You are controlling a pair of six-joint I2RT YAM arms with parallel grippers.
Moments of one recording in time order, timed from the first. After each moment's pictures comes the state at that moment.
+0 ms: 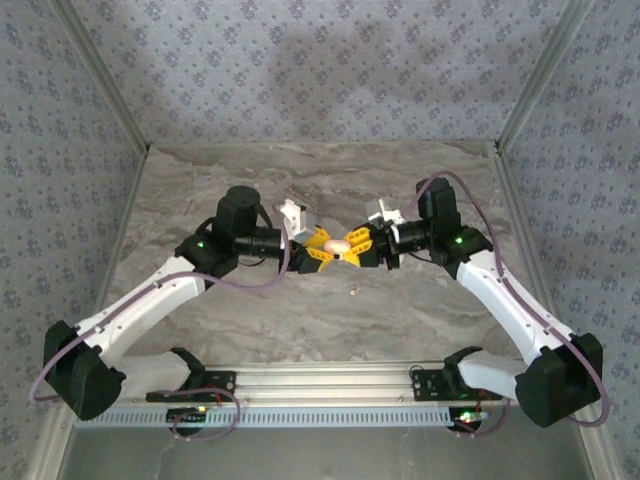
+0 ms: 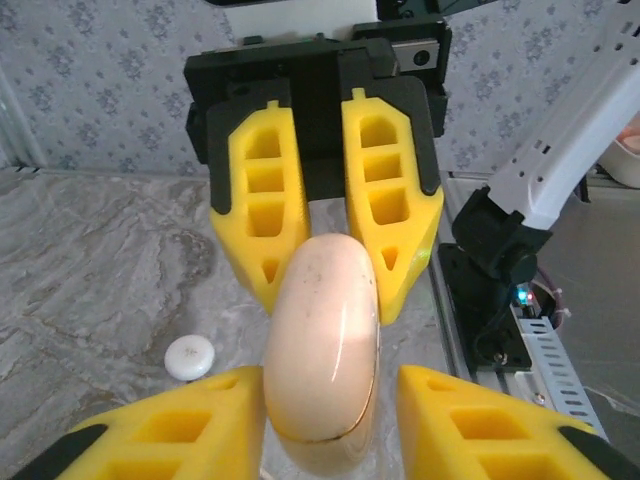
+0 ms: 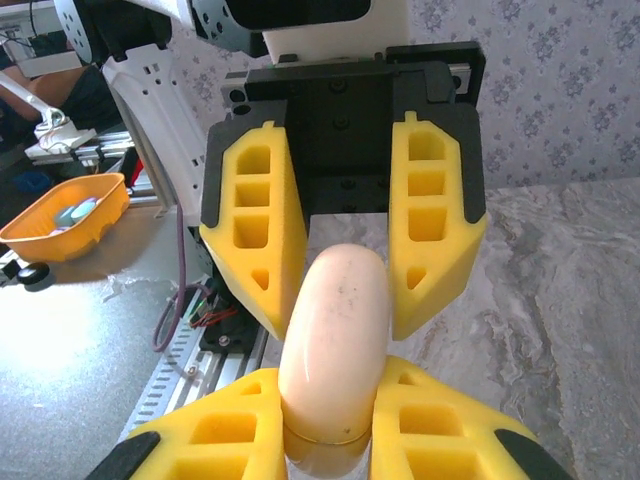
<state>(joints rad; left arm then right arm) -0.70 1.19 1.02 -0.20 0.85 0.24 0.40 1.16 0.97 -0.31 -1.25 -0.40</state>
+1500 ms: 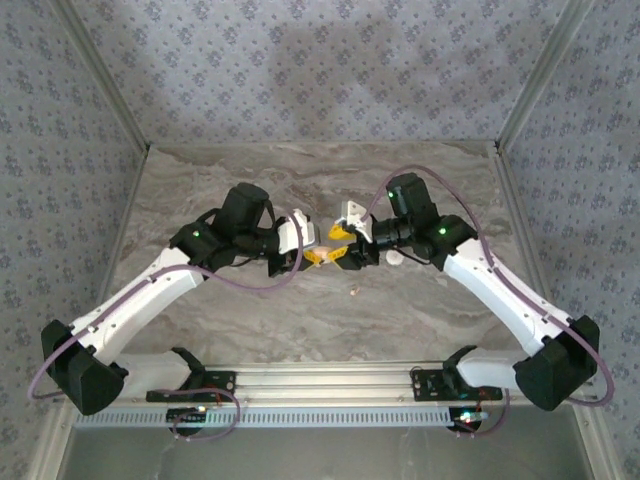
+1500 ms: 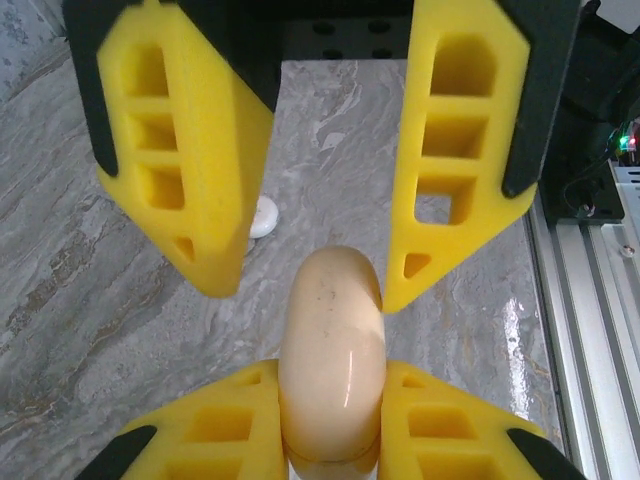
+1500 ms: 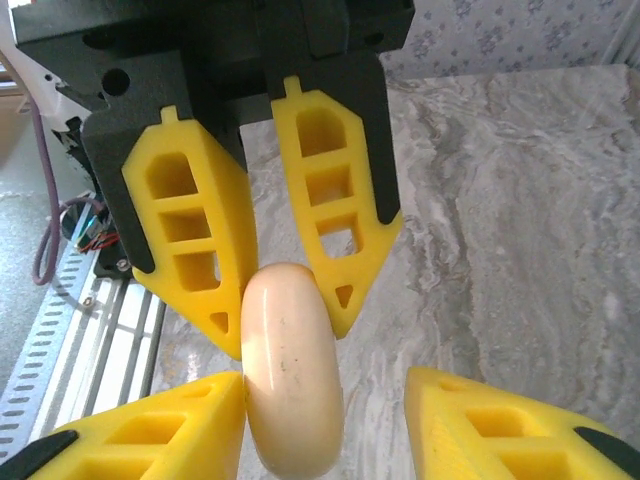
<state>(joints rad) -0.72 1.22 1.17 -0.64 0.57 0.55 0.58 1.27 1.15 -0.57 -0.82 -0.54</state>
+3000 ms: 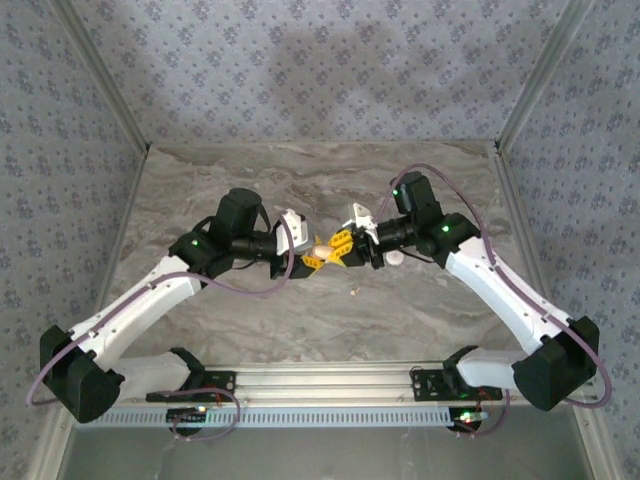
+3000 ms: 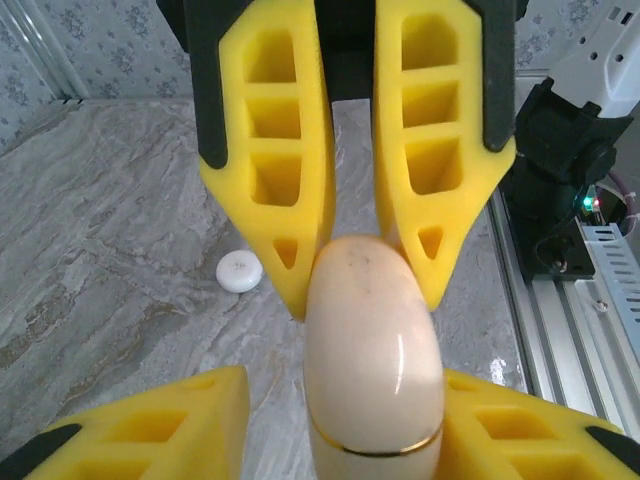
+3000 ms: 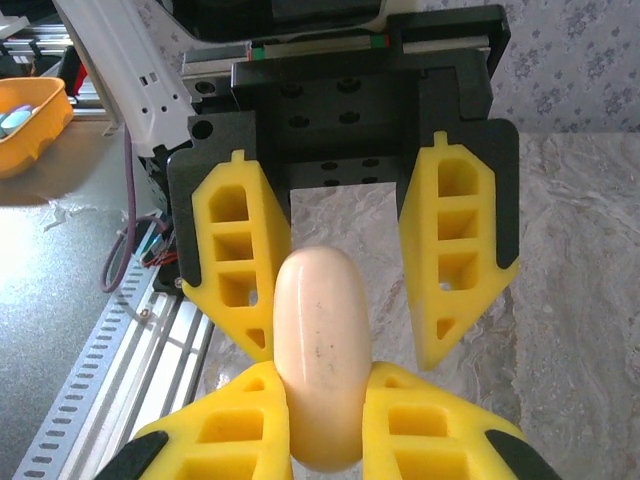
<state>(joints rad) -0.69 1.17 1.05 -0.44 0.70 0.47 0.54 1.25 1.15 -0.58 -1.00 -0.62</state>
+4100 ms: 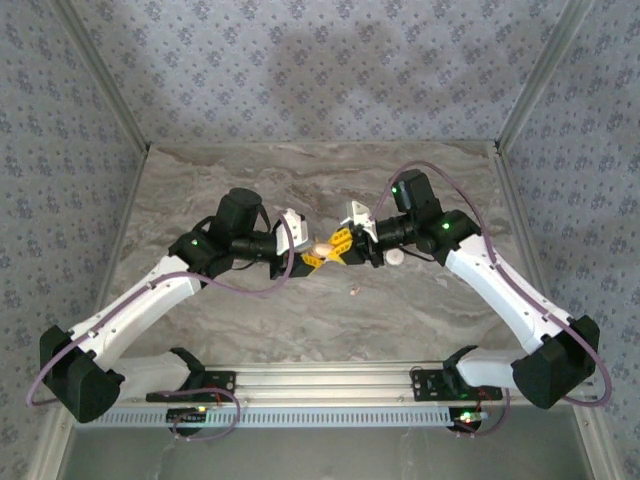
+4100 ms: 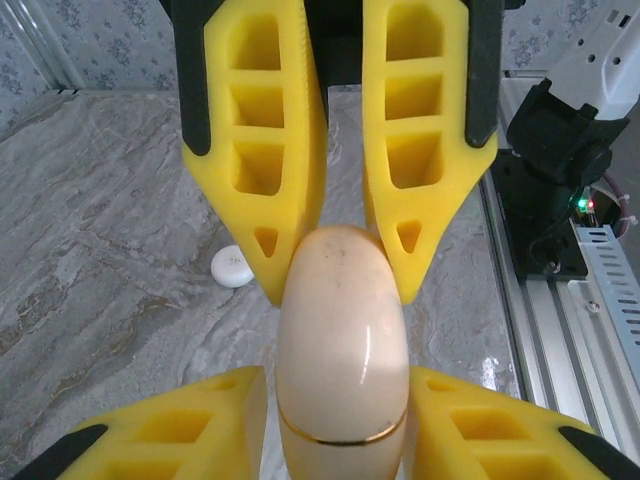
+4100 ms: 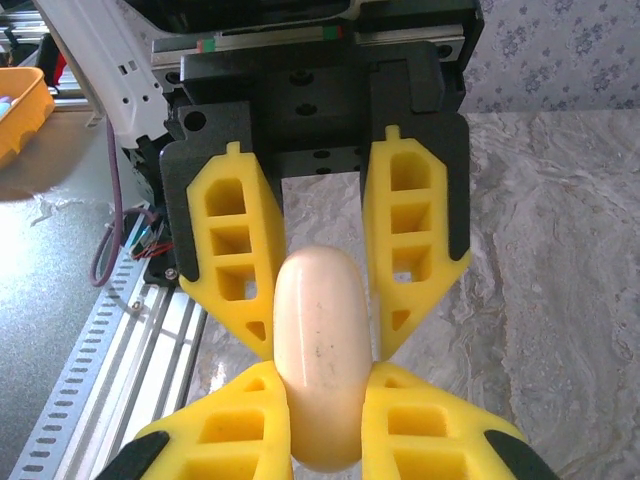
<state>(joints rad) -0.69 1.17 1.06 -0.45 0.70 0.44 0.54 1.26 1.19 -0.64 -0.95 -0.62</state>
